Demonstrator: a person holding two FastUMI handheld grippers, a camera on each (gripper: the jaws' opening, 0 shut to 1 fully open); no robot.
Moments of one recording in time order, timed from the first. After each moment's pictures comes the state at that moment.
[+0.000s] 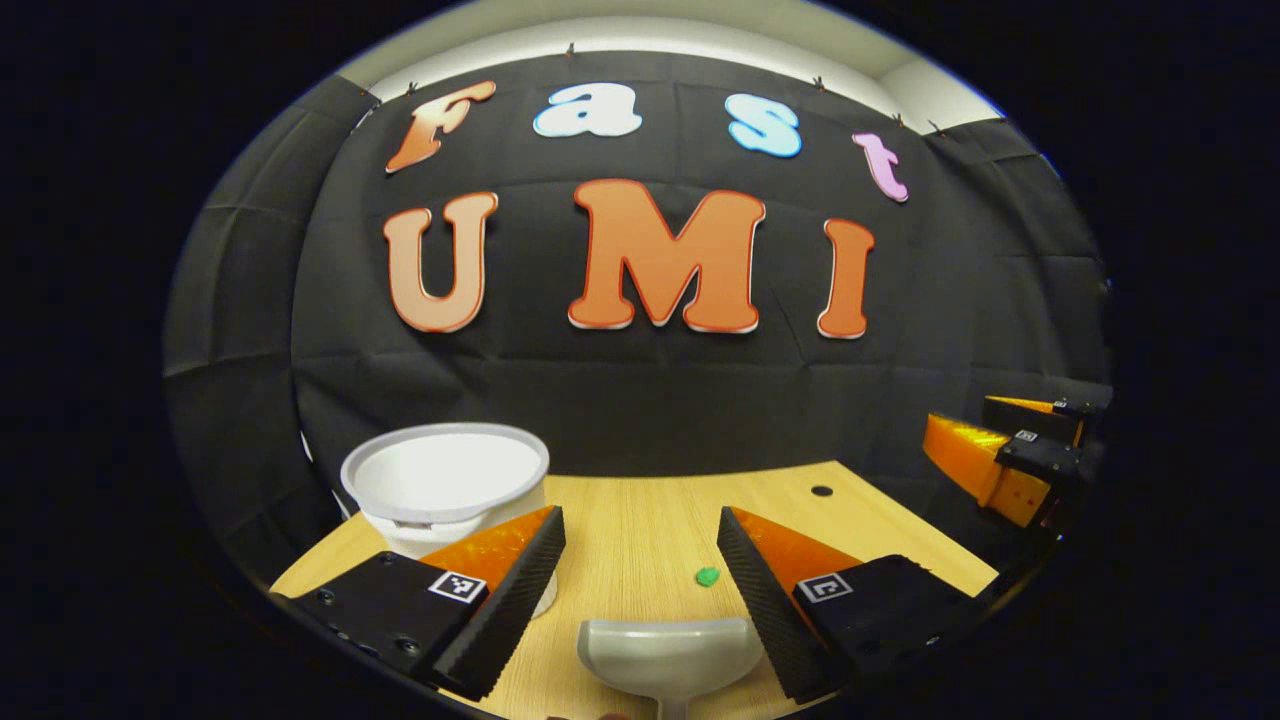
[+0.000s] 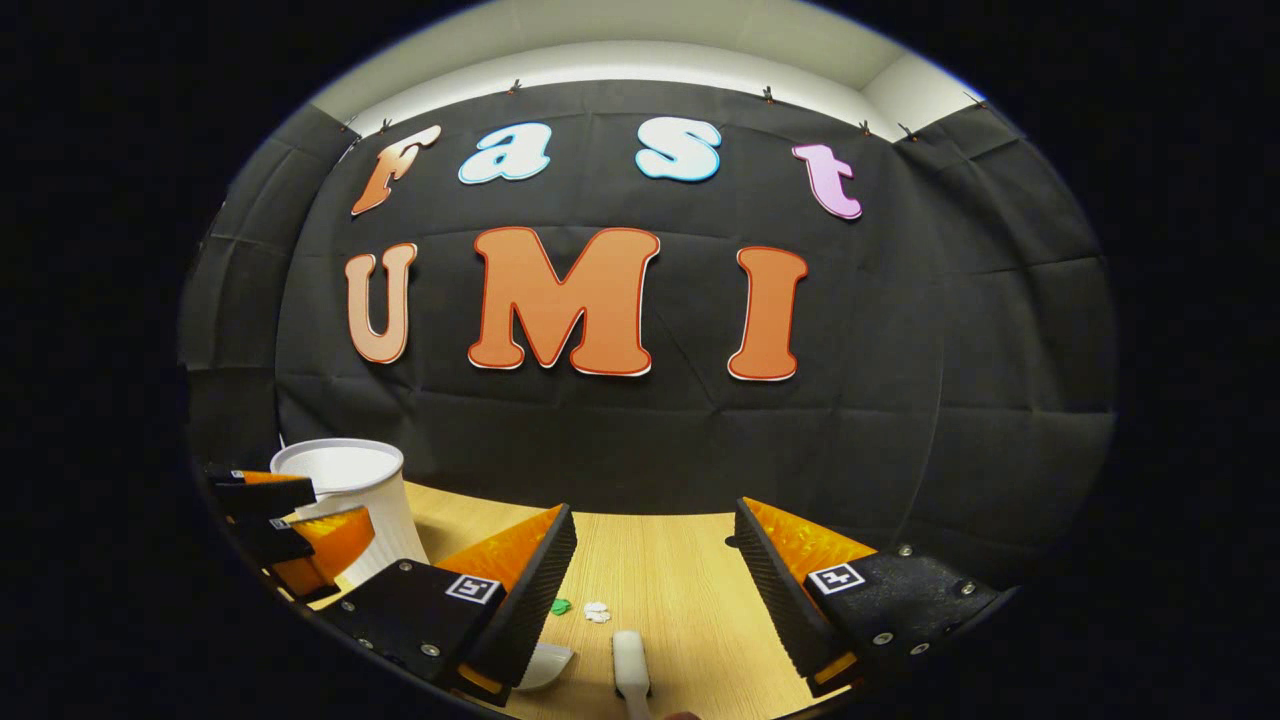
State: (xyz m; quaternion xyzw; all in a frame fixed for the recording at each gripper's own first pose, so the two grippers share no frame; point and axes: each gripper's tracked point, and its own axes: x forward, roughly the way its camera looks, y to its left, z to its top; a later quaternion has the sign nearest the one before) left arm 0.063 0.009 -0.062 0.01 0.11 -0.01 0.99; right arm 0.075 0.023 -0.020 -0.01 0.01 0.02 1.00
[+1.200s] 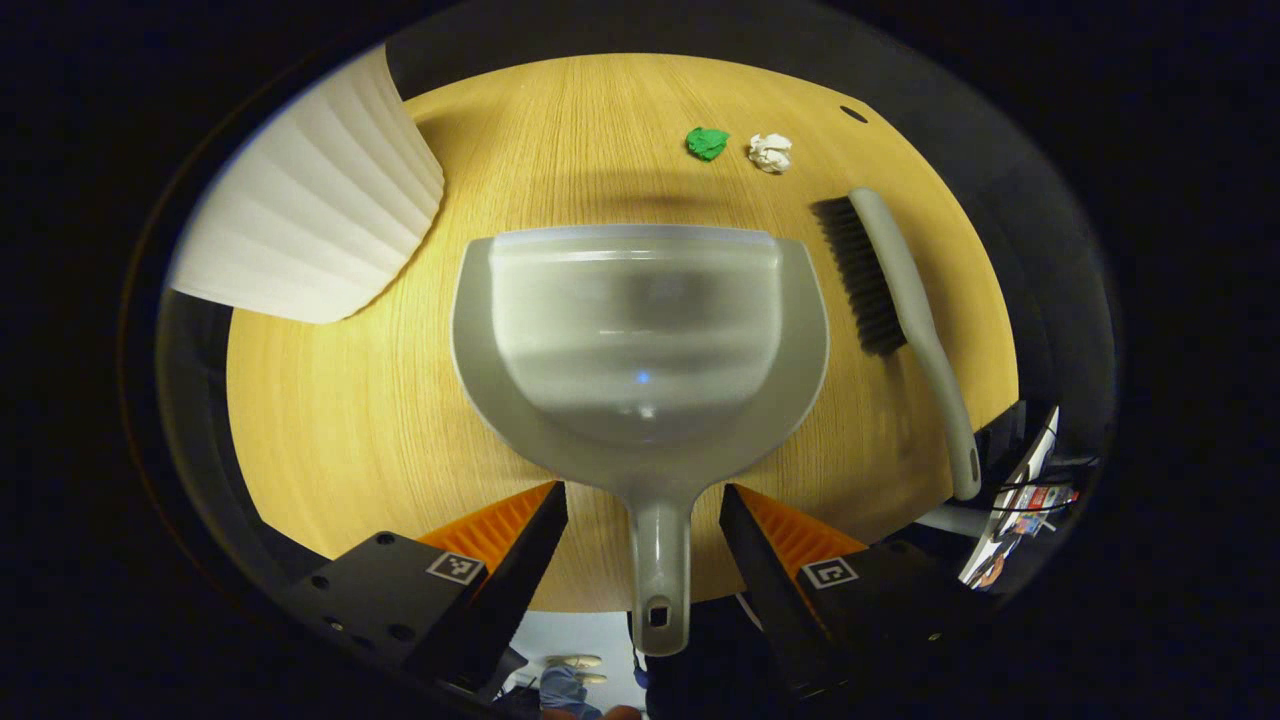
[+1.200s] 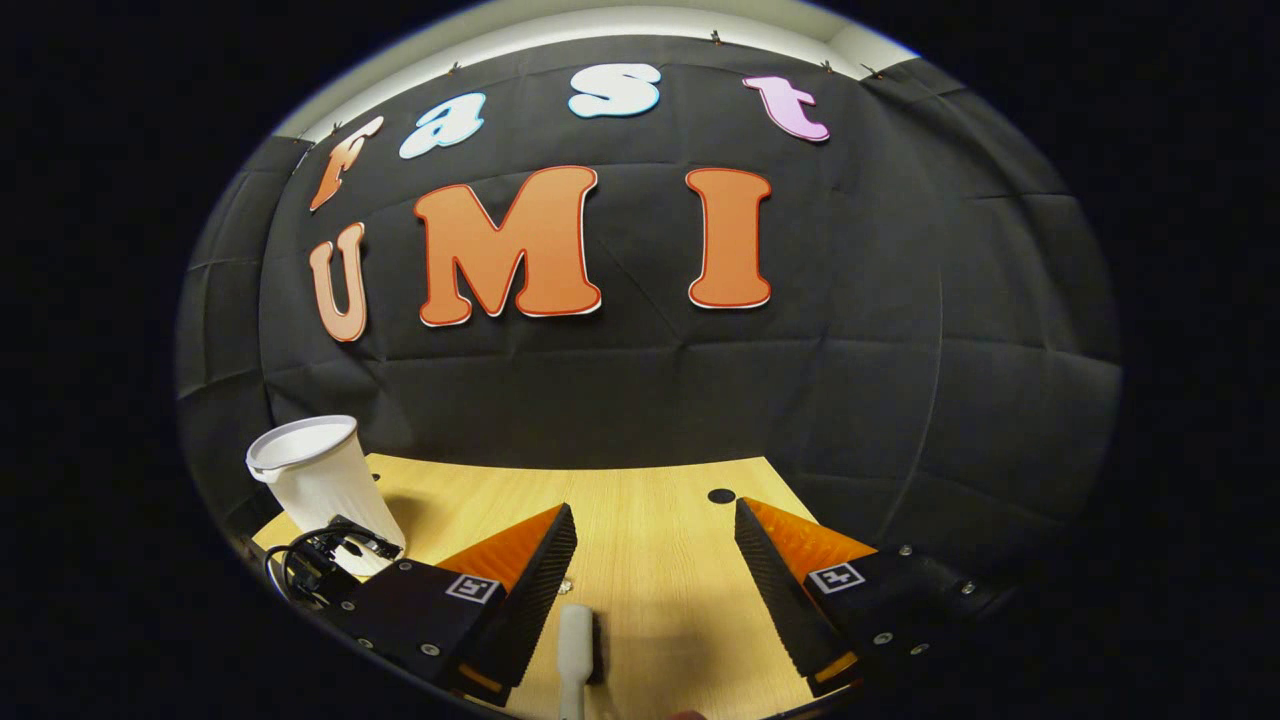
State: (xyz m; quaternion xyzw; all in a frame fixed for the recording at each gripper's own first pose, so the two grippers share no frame) left arm -0.024 0.013 -0.302 0.00 0.68 -0.05 0.73; right arm 0.116 -0.059 -0.073 0.03 0.09 0.02 1.00
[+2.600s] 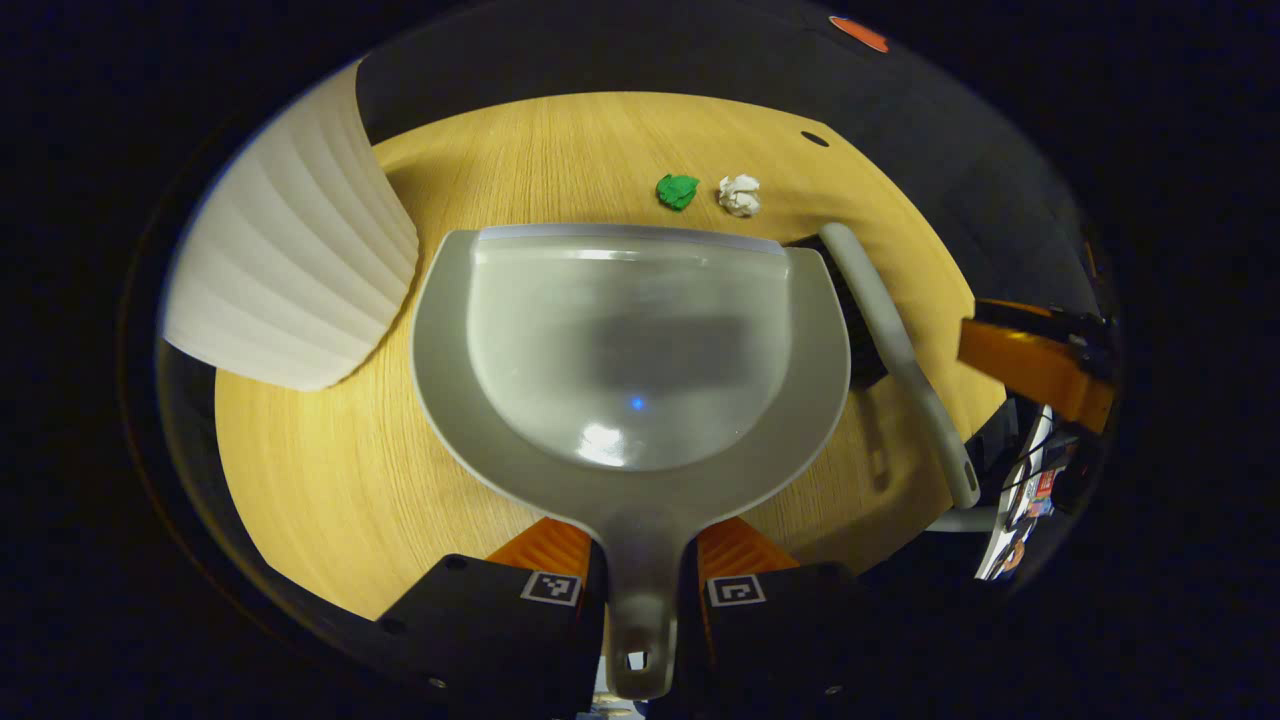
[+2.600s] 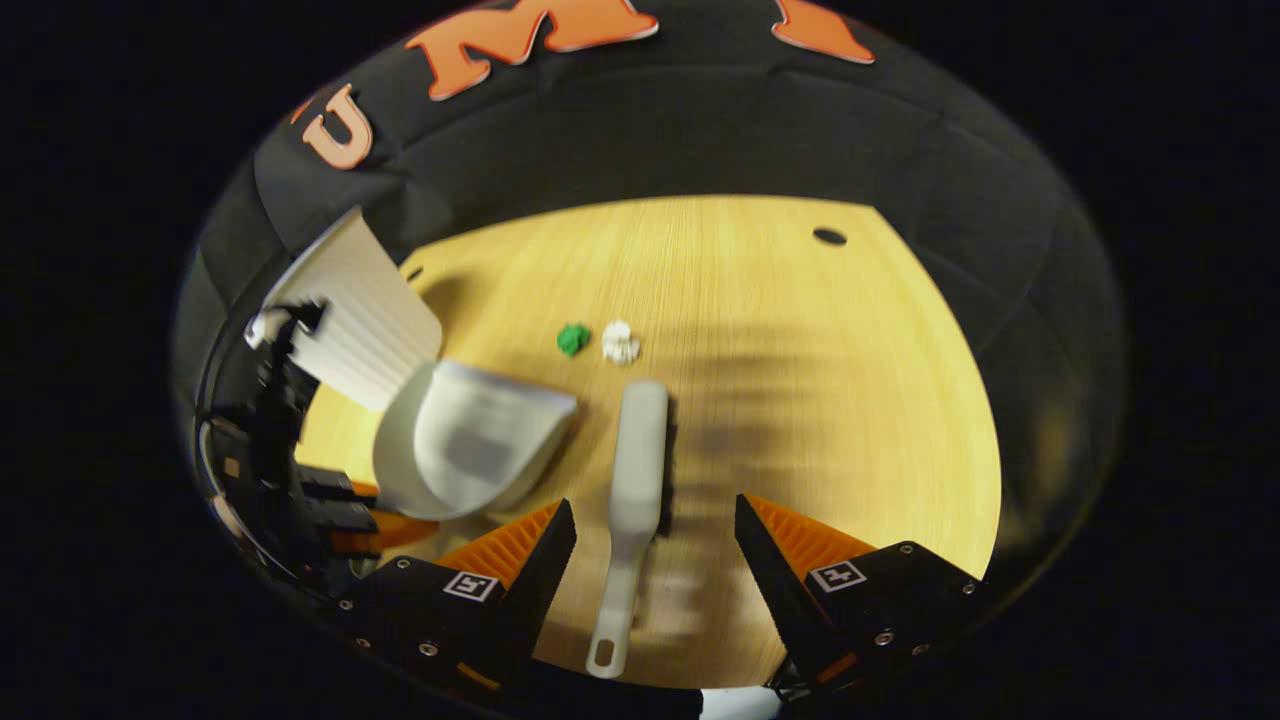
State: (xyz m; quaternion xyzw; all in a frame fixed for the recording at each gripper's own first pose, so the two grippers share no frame) left arm 0.023 0.013 -0.302 0.03 0.59 -0.11 0.80; right arm 0.054 0.011 -0.288 0.00 0.52 0.14 0.84
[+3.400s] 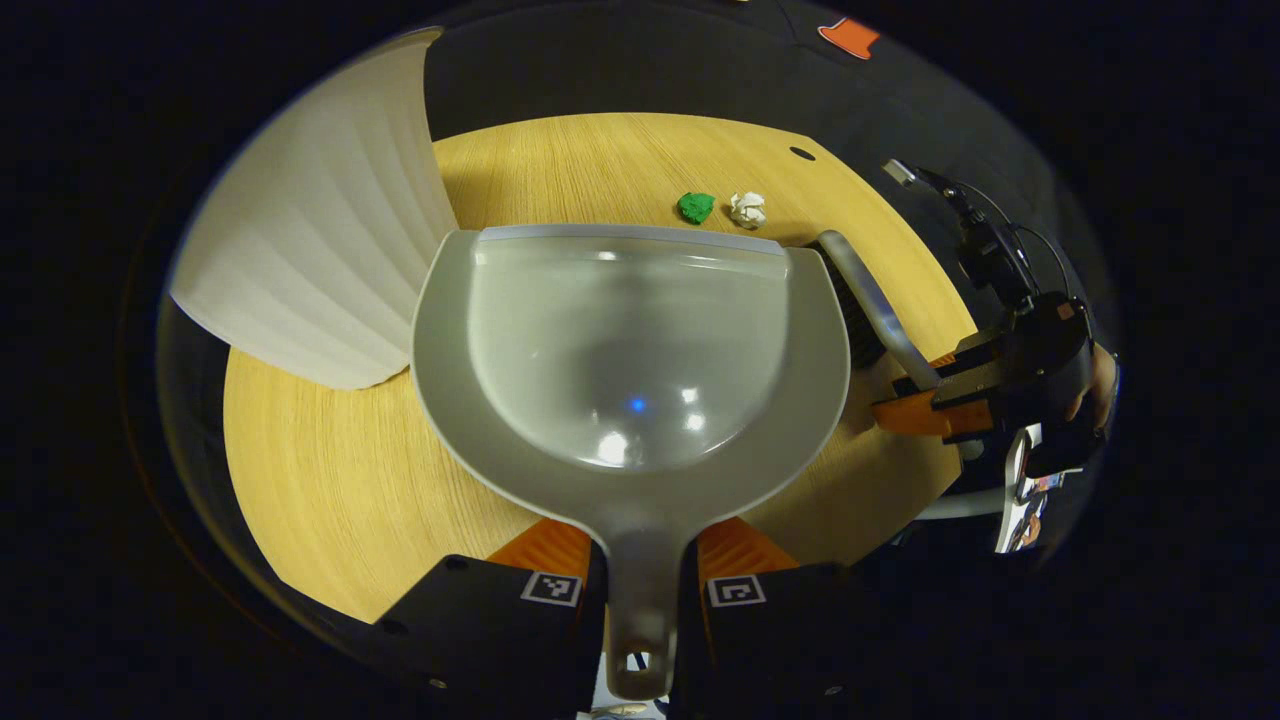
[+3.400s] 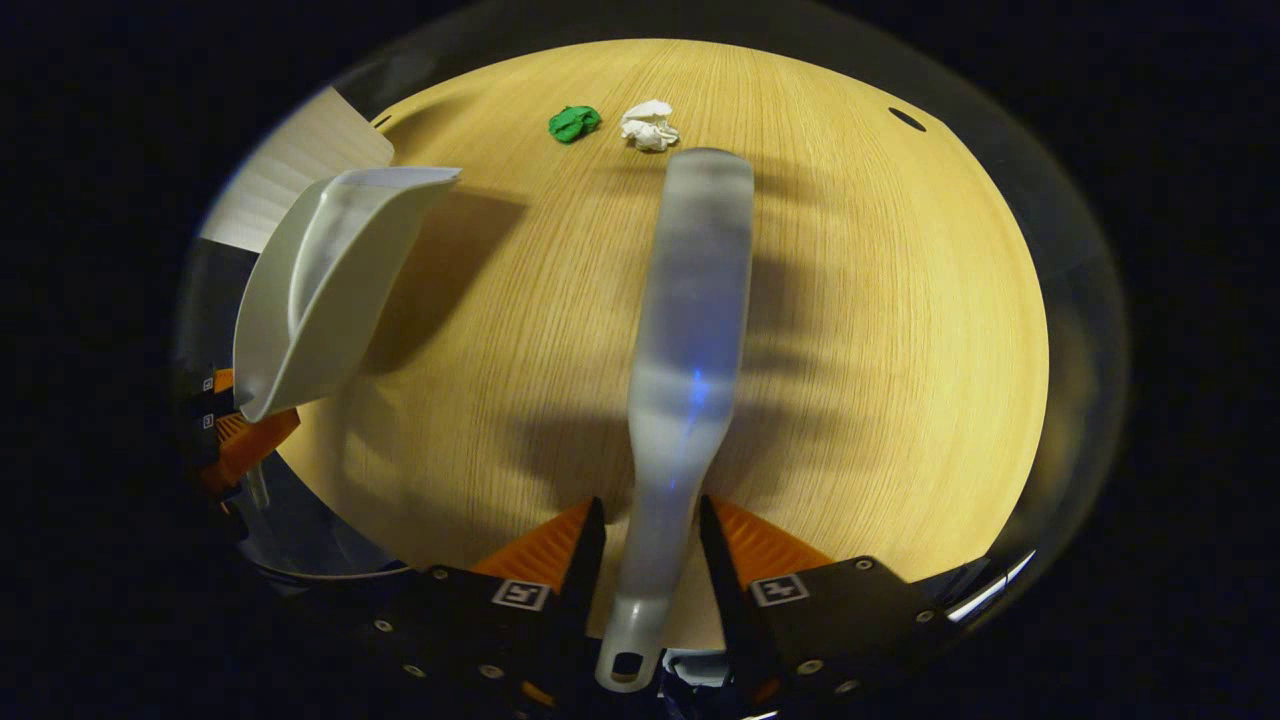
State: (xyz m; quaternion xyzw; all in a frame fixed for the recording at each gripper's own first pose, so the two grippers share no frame) left arm 0.022 0.021 -0.298 0.03 0.57 -0.13 0.81; right arm 0.012 0.027 -0.388 -0.09 0.67 0.13 0.72
